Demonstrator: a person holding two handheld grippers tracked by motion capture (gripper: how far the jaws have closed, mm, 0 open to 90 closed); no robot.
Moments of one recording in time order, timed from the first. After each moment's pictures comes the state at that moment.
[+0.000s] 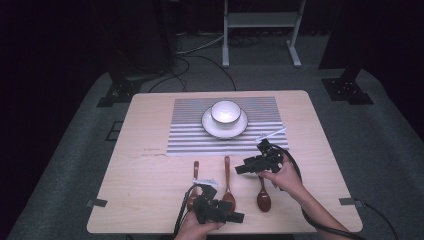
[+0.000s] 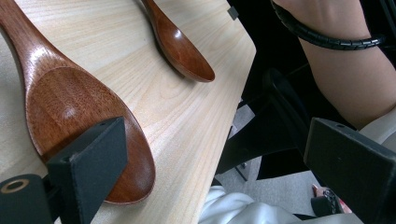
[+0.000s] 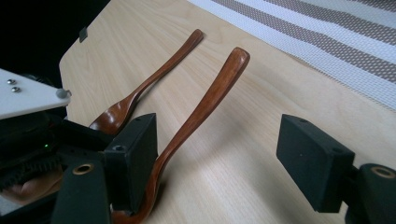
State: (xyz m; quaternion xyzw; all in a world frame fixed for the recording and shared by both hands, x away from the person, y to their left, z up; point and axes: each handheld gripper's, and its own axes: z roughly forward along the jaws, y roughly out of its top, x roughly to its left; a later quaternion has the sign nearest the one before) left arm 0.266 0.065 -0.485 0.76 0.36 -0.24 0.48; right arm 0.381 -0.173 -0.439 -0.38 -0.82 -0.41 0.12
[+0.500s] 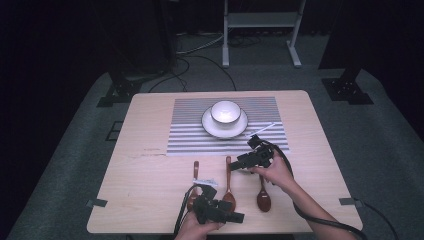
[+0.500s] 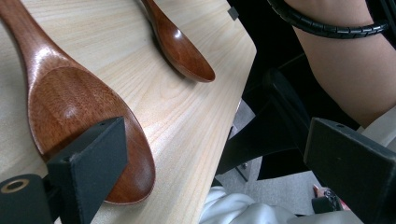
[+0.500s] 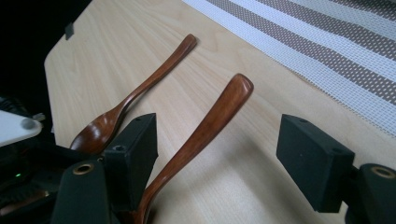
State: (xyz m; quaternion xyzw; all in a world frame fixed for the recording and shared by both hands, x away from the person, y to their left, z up) left arm 0.265 0.065 -0.485 0.76 0.36 -0.24 0.48; right arm 0.399 -0.150 -0.441 -0.38 -0.83 -0.39 0.12
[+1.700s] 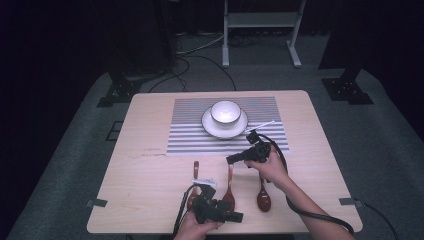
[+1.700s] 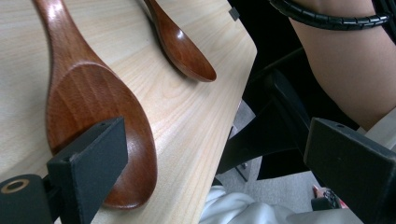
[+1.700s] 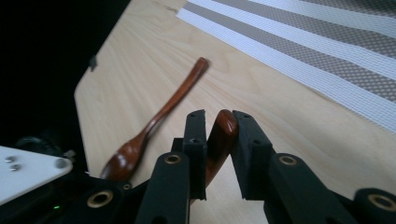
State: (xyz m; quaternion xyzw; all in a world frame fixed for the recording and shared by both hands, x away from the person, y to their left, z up) left arm 0.267 0.069 -0.484 0.76 0.36 -0.24 0.48; right arm 0.410 -0.146 -0.438 -0.42 -0.79 -0.42 0.18
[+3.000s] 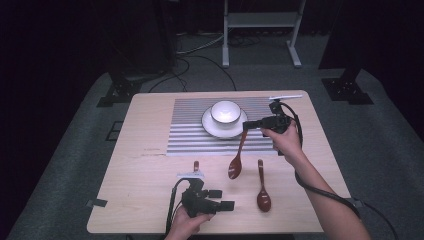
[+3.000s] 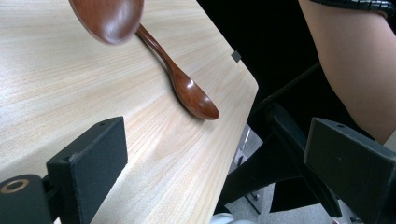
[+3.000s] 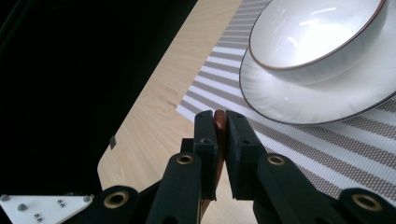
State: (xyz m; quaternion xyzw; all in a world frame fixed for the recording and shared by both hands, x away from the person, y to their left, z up) left arm 0.272 0.094 -0.462 0.74 0.37 -0.19 0.53; right arm 0.453 -0.201 -0.371 -0.48 -0.71 -0.49 0.14
